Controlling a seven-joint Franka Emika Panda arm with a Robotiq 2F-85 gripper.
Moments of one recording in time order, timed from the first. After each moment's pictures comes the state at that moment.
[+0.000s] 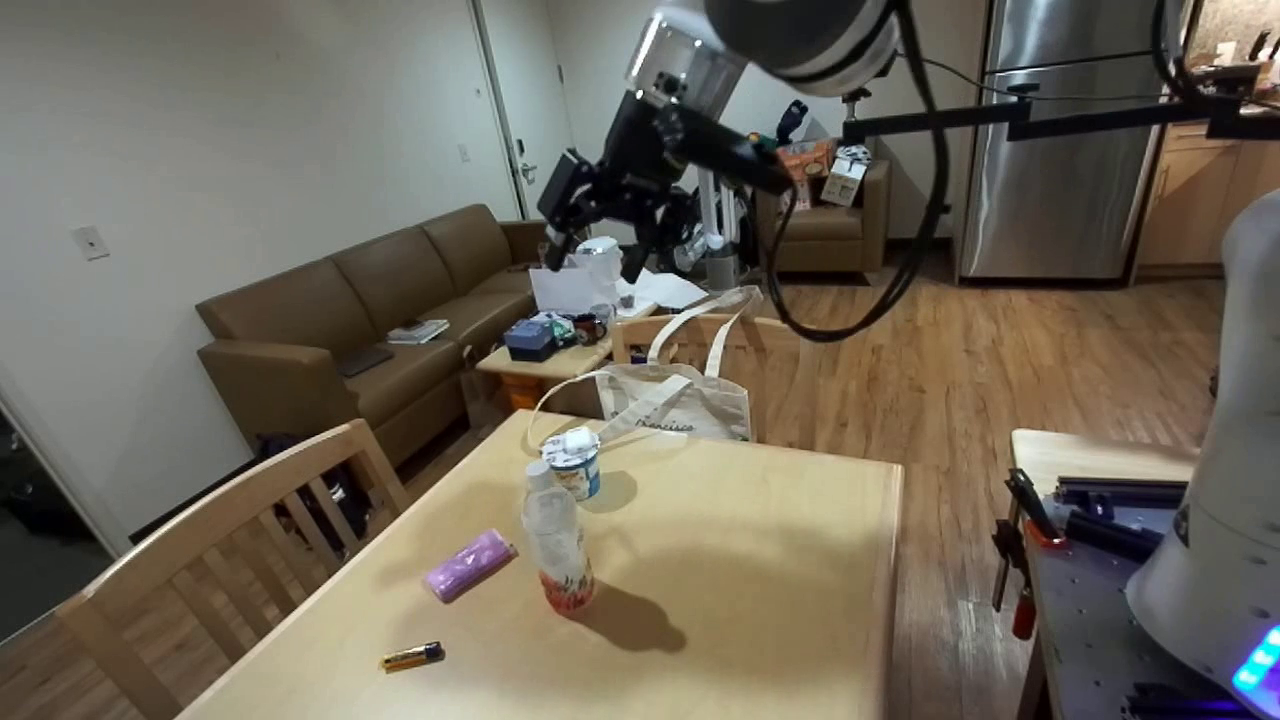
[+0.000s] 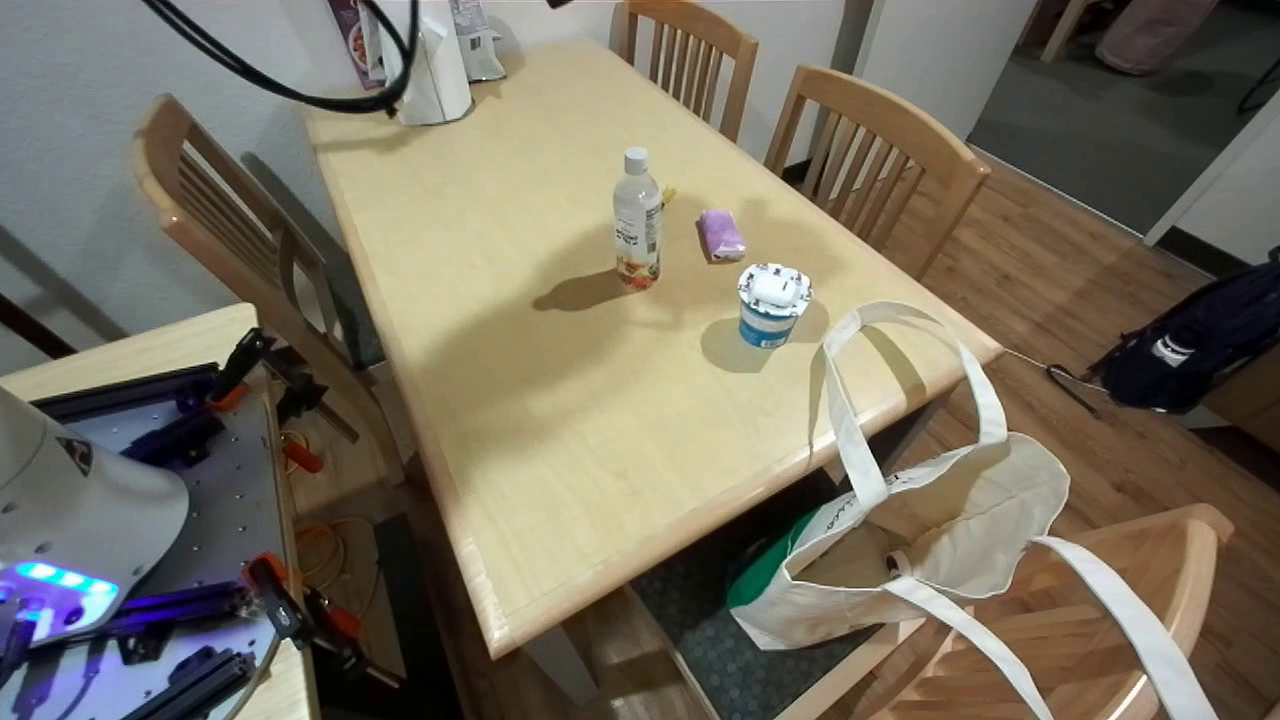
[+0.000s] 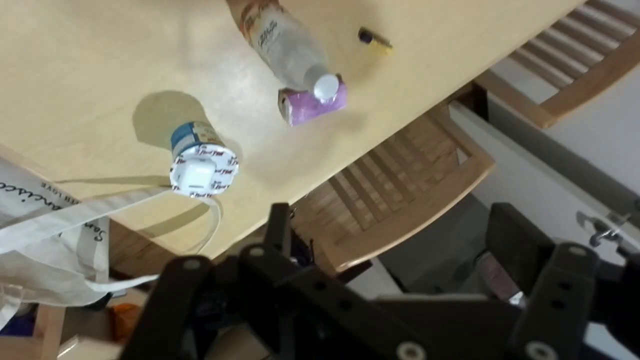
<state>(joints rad) 0.01 -0.32 0.10 -2.40 0.34 2.64 0.40</state>
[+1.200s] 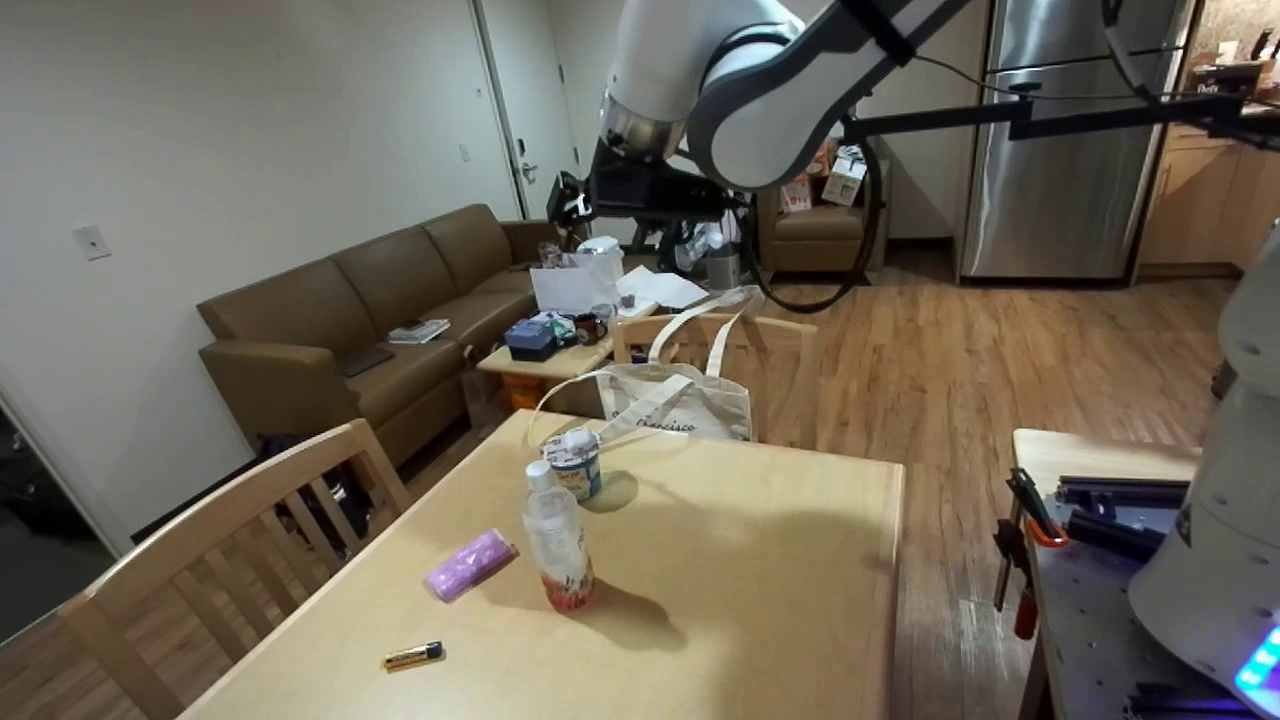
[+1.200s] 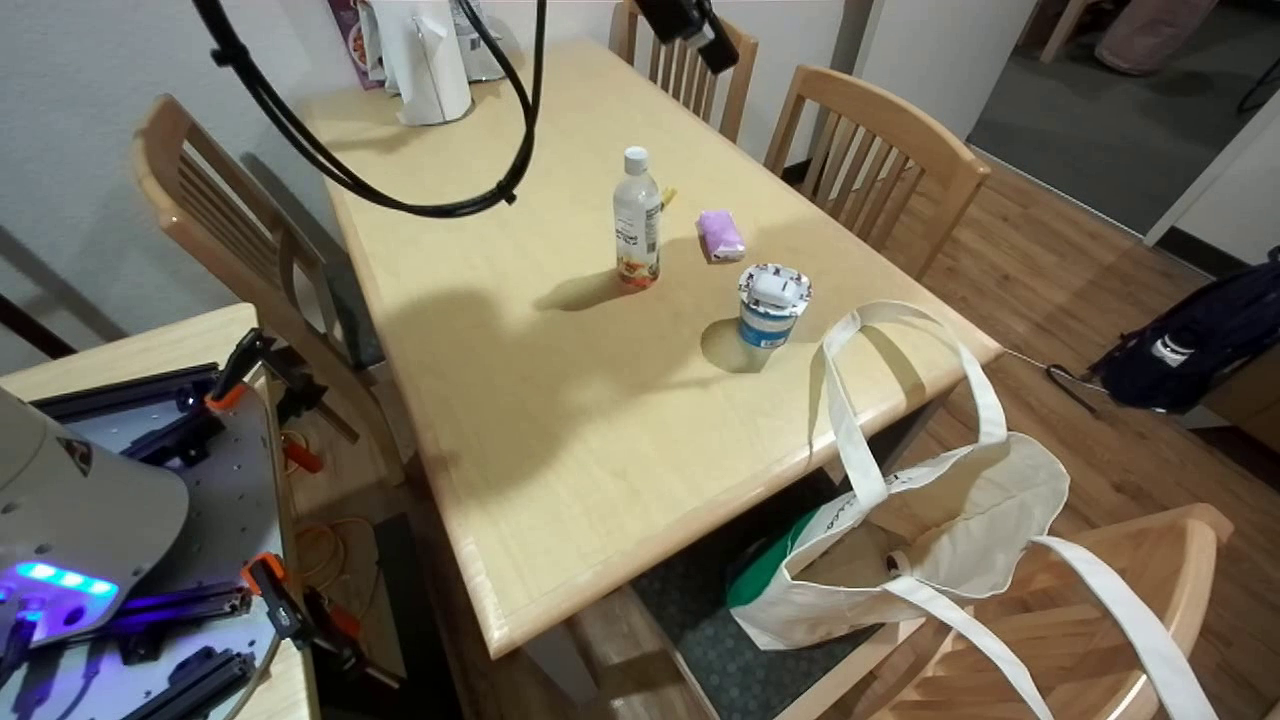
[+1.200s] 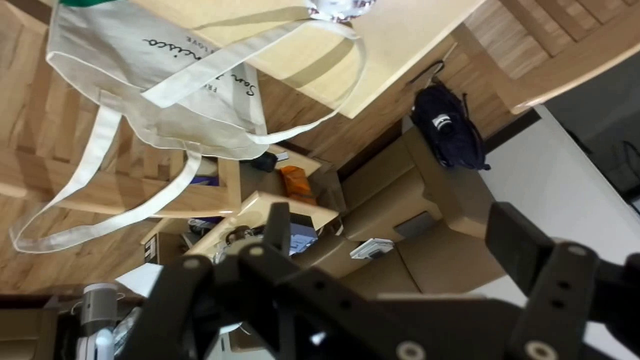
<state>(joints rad) -0.62 -0.11 0.52 -2.23 -0.48 2.74 1.20</state>
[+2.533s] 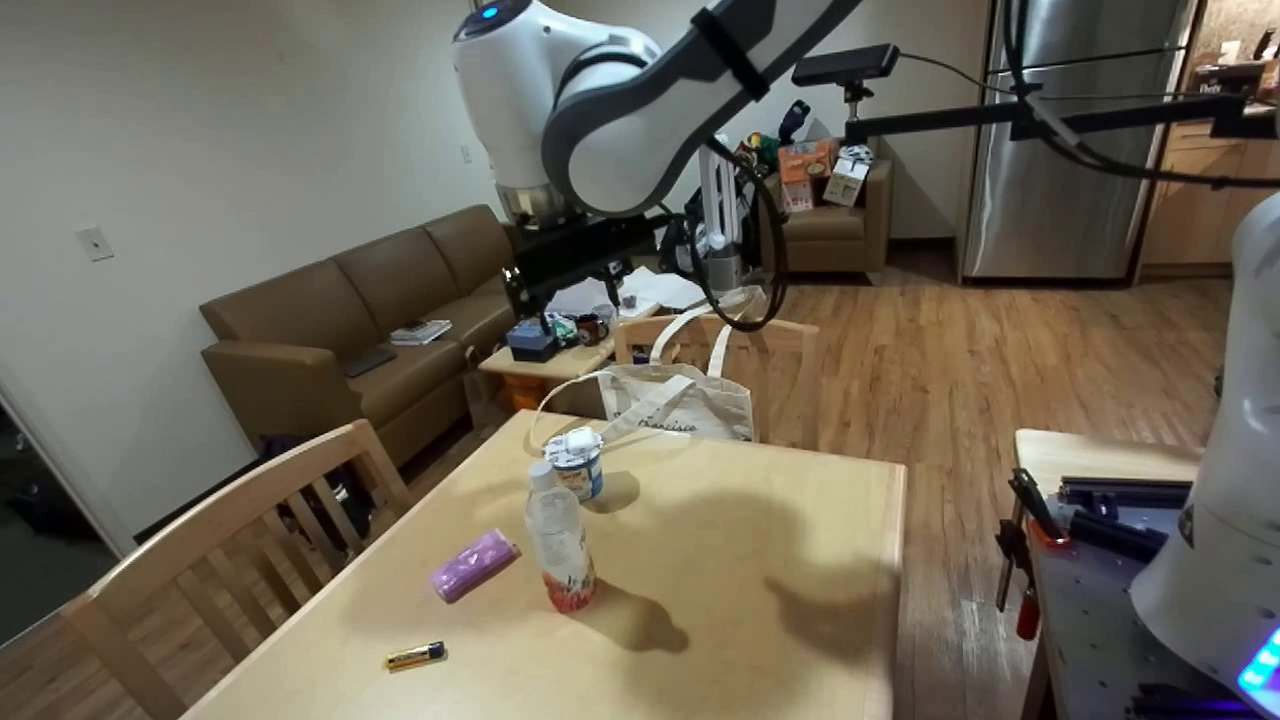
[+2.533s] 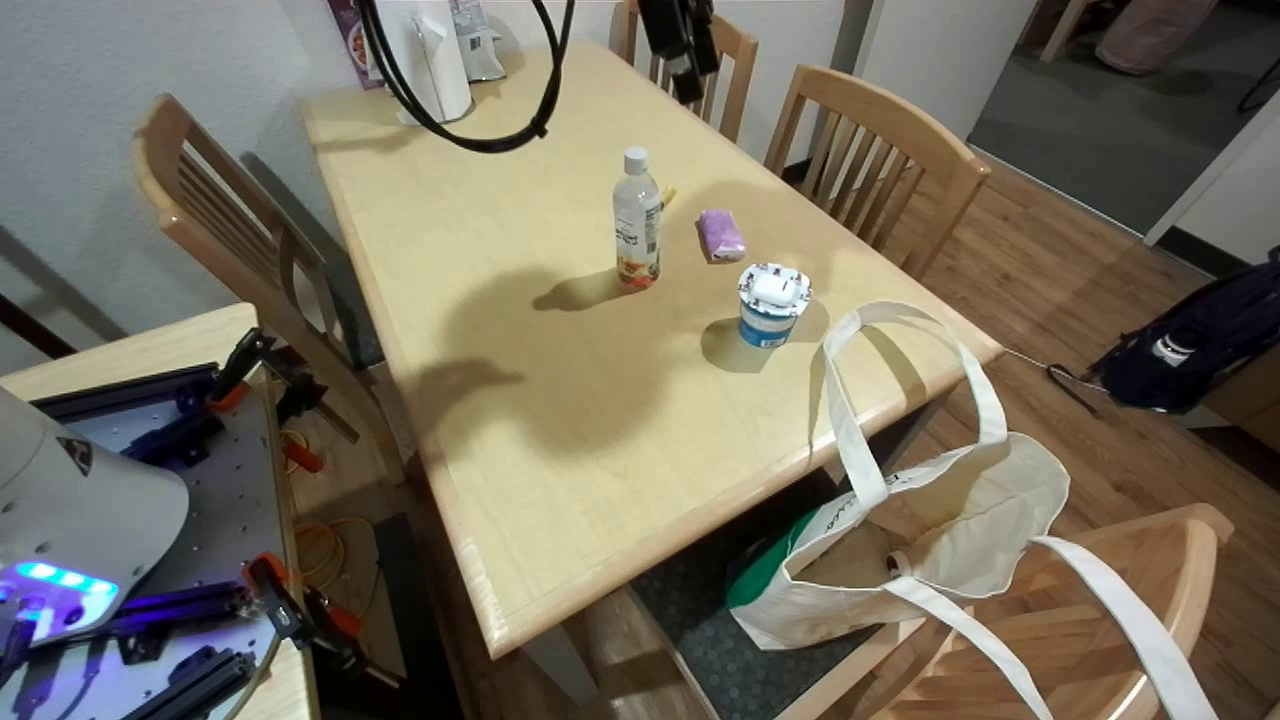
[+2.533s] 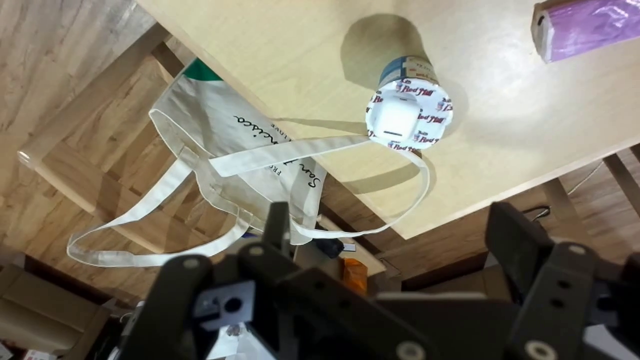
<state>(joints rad) -0.02 0.20 0.13 -1.85 -0.51 2.16 1.13</state>
